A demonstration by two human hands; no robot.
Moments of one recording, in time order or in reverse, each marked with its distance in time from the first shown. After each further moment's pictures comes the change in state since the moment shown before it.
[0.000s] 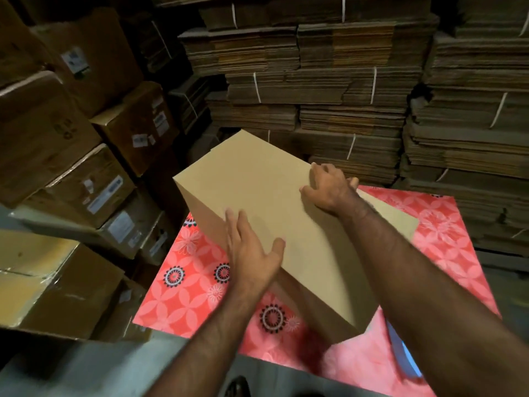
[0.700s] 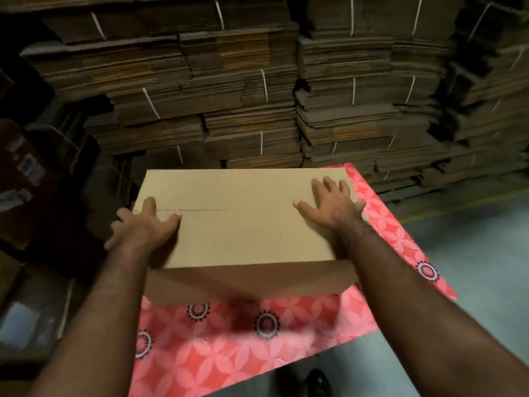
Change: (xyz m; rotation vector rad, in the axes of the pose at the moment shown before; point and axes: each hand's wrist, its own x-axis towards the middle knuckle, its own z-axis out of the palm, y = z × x) left_hand 0.197 -0.046 -0.092 0.677 -0.295 -0.002; right_hand -0.091 0.040 0.016 -0.056 0.124 0.512
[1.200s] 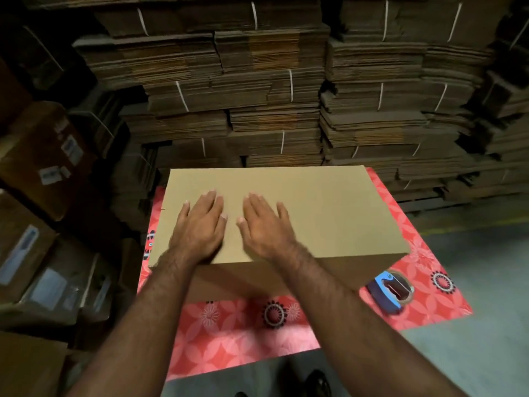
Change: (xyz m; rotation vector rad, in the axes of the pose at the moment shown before) left_hand -0.041 0.005 0.051 0.041 0.197 0.644; right_hand -0.065 -0.139 0.063 -0.009 0.005 -0.488
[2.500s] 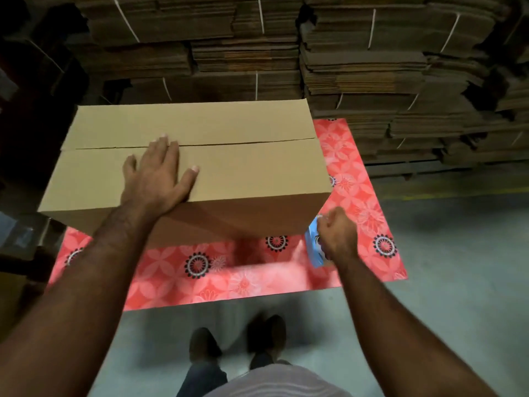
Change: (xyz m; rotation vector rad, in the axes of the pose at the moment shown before) left_hand 0.008 0.145 0.040 0.119 0.025 -0.184; right_hand -0.139 0.331 0.046 0.515 0.169 0.706
